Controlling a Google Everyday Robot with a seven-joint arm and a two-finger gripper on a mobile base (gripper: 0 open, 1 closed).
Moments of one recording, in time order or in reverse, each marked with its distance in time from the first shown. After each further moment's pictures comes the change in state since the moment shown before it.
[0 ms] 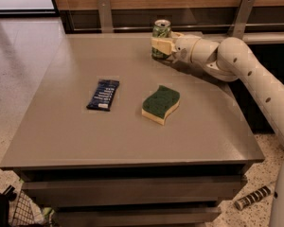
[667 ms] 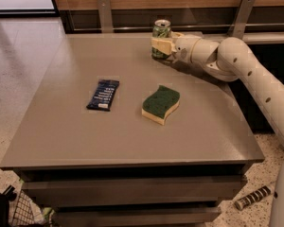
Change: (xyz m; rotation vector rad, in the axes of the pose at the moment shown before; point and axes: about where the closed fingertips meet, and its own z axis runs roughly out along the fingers) arm 0.000 0.000 0.000 0.000 0.000 0.000
